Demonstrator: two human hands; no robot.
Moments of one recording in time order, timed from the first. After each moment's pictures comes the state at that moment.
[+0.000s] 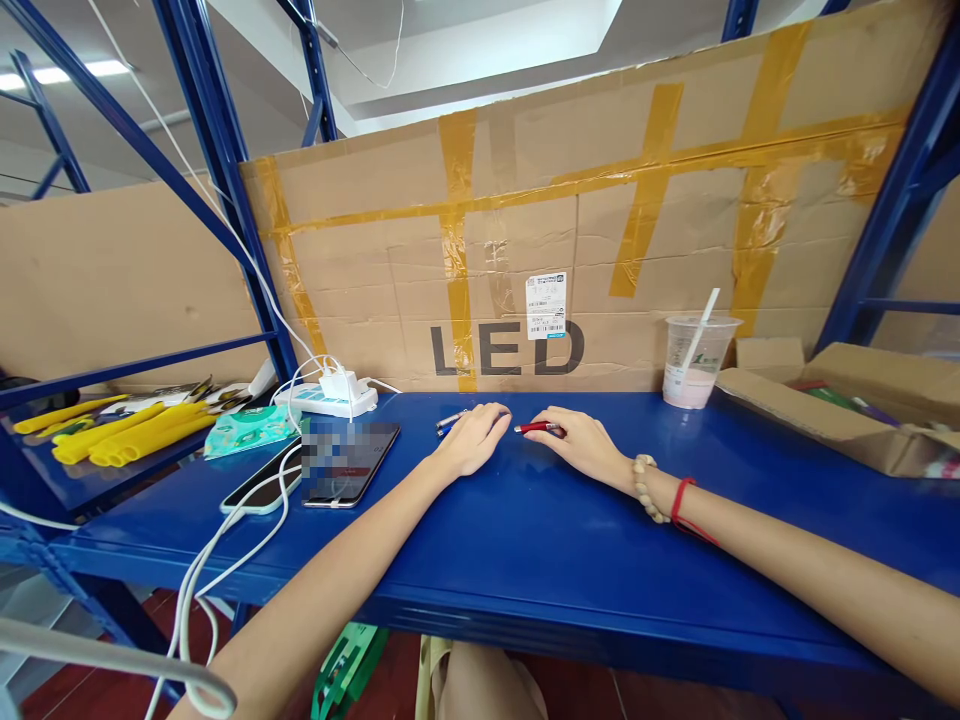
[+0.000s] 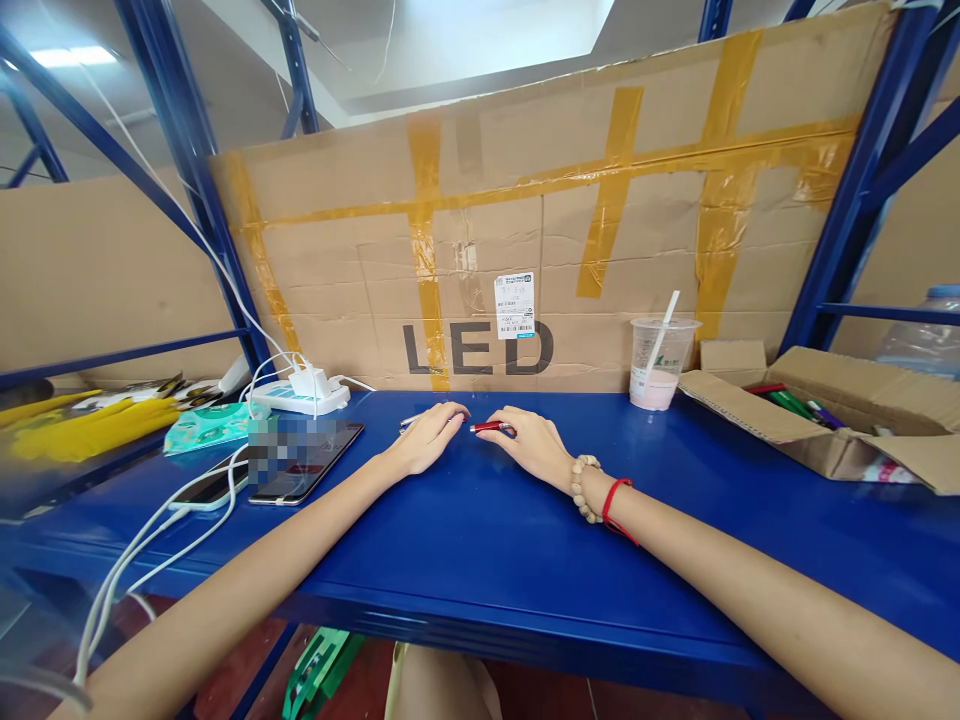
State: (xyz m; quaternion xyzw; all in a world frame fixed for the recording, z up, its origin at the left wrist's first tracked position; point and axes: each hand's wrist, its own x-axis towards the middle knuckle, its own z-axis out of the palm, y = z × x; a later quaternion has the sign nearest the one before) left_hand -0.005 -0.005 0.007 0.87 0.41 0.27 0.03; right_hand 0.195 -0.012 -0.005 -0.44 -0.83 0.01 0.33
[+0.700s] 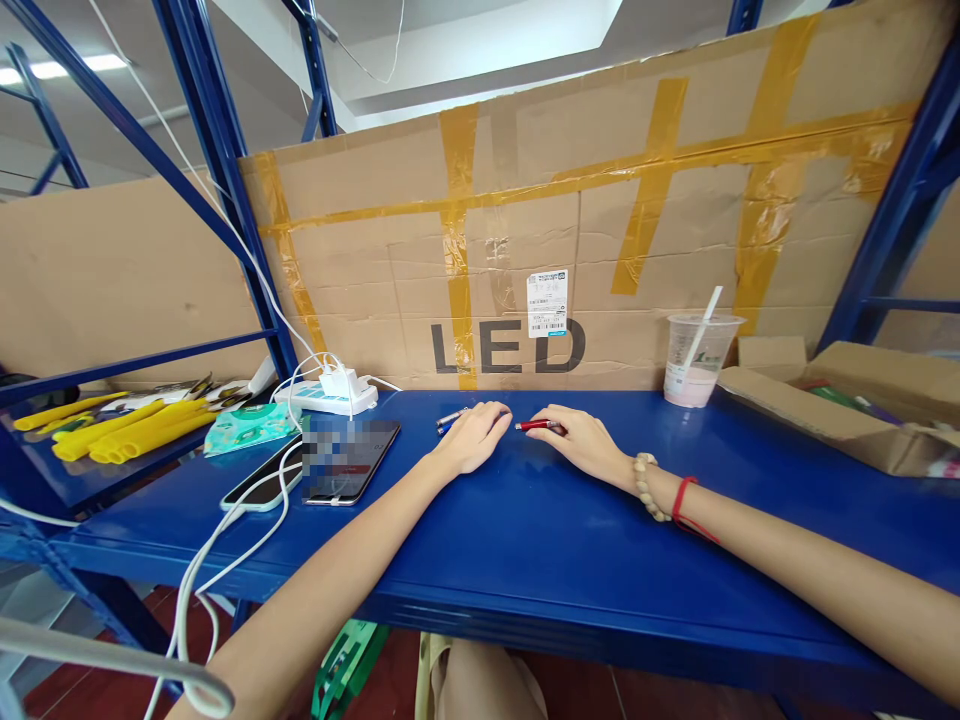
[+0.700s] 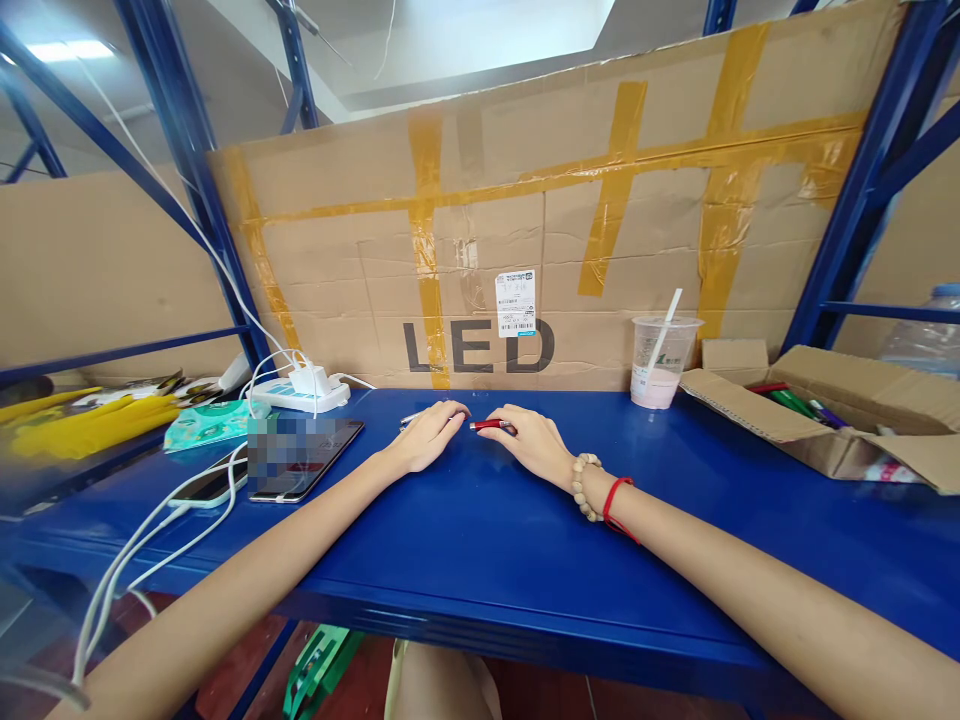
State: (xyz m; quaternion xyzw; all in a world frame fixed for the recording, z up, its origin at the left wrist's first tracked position) left_hand -0.005 -0.004 0.007 0.87 0.41 0.26 0.03; right_hand 0.196 -0.011 -0.006 -0.44 -0.83 0.02 0.33
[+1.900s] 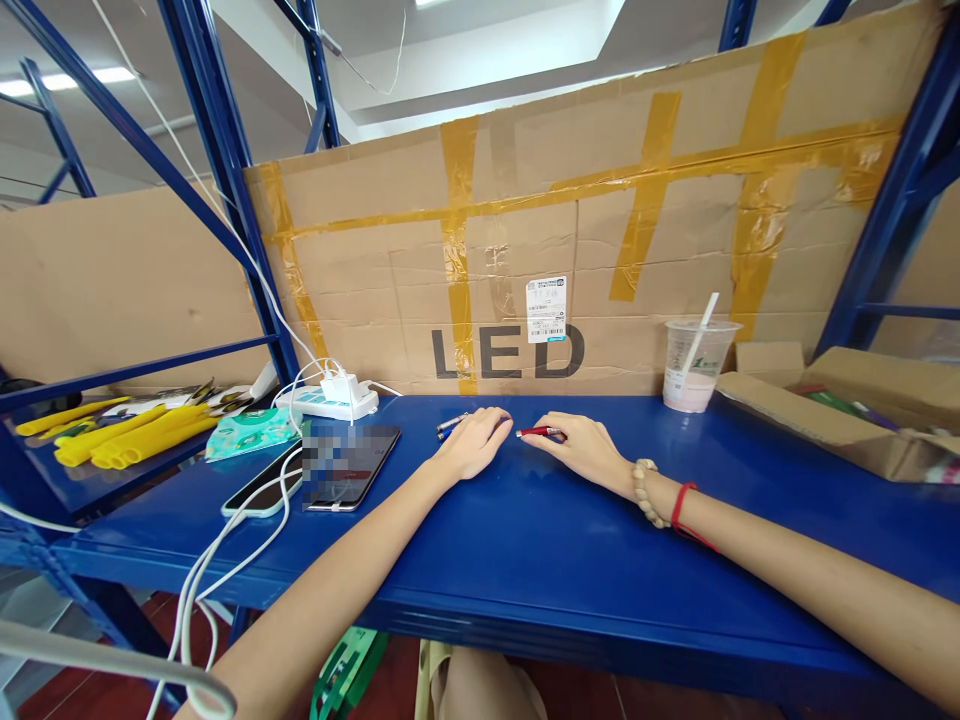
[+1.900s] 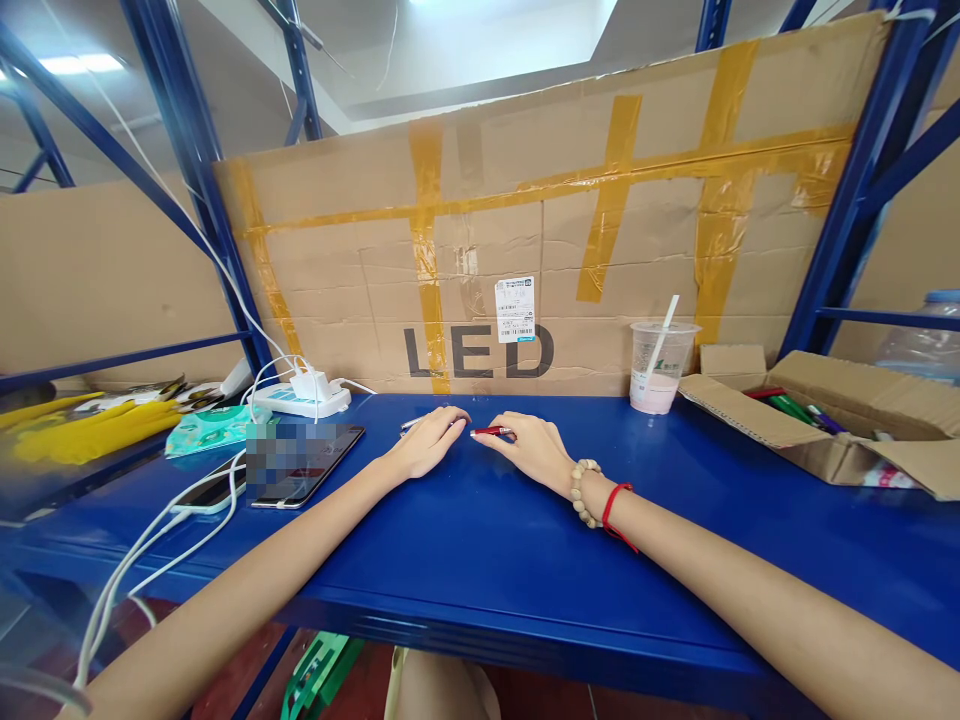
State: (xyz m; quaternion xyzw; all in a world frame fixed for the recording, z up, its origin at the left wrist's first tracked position) left_hand -0.006 -0.005 0.007 0.88 0.41 0.25 0.01; right_hand 0.191 -0.019 0.000 -0.46 -0.82 -0.01 0.34
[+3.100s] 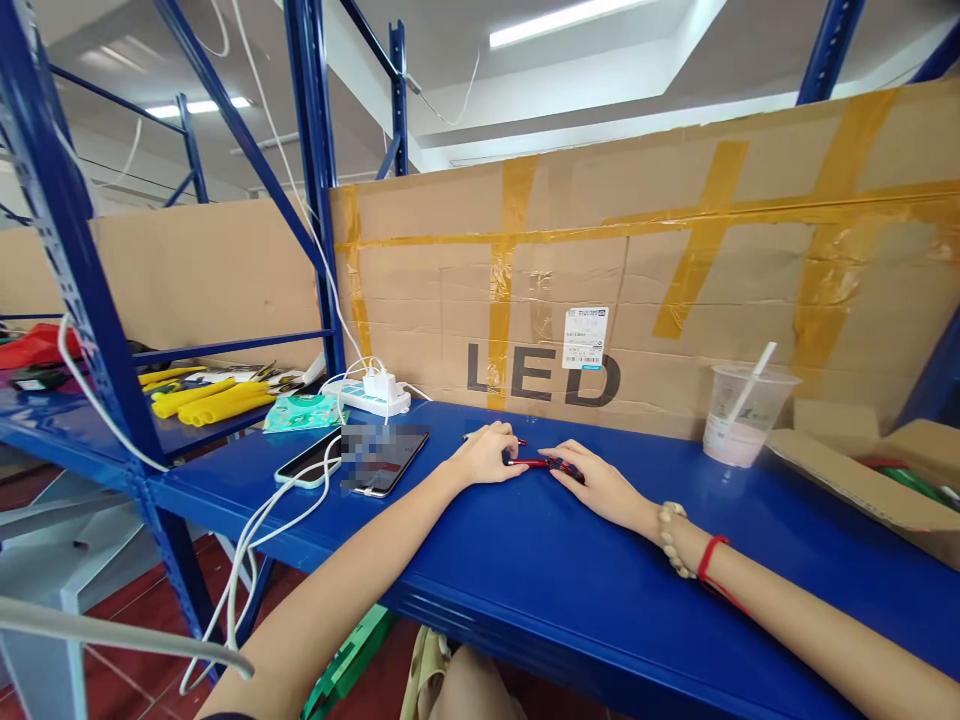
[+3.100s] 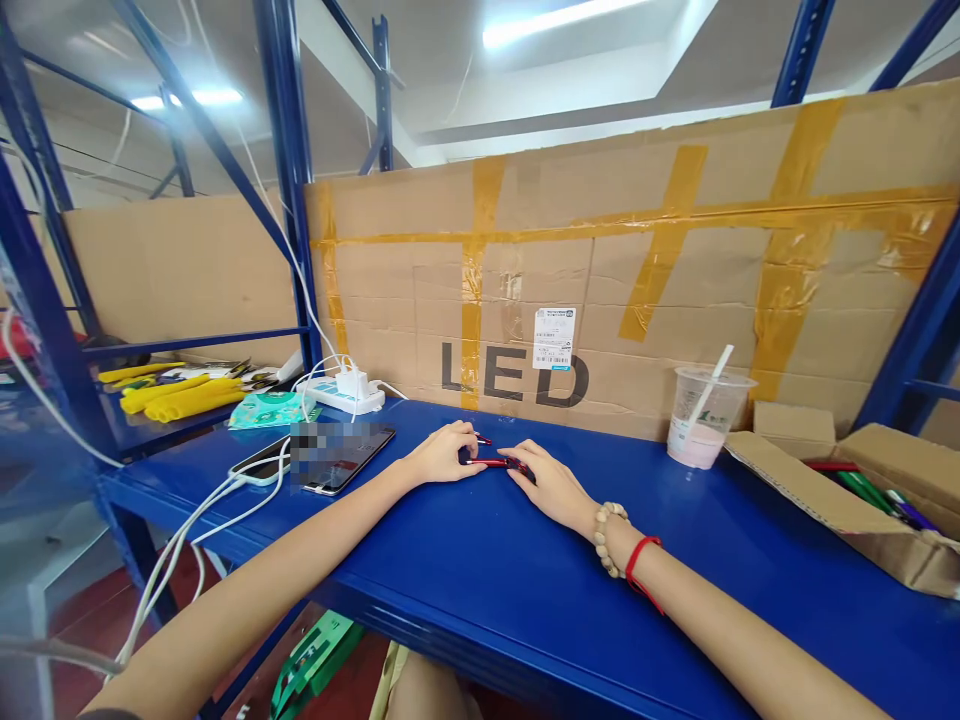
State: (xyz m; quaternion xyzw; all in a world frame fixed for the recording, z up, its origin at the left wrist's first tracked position) left_hand -0.021 0.009 -0.003 0.89 0.39 0.23 -0.07; right_hand 0.197 -0.004 -0.017 -0.36 -0.89 0.07 0.28
